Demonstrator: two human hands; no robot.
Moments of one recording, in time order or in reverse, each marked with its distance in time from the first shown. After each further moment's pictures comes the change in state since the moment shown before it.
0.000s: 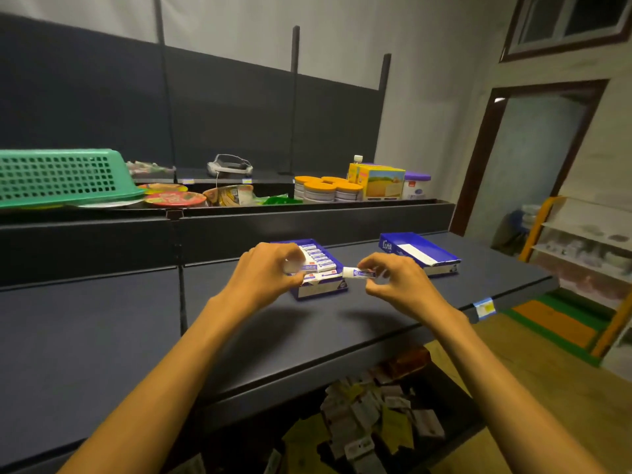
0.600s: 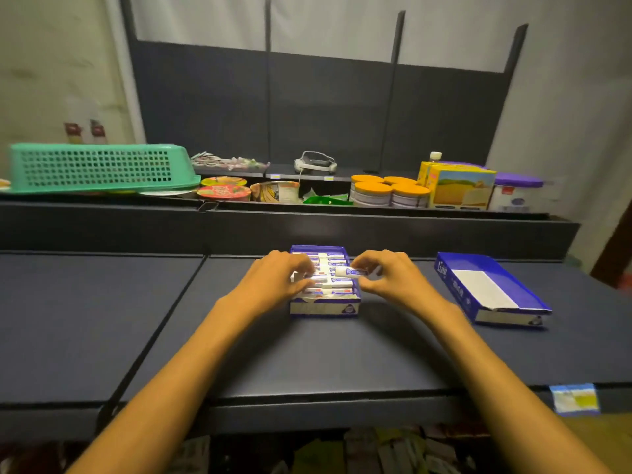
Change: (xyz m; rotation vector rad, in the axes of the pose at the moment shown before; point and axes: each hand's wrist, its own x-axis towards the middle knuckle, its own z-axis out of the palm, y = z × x) left_hand 0.046 0.012 0.049 0.203 -0.135 -0.302; right_hand 0.119 0.078 0.045 0.238 -0.222 -0.281
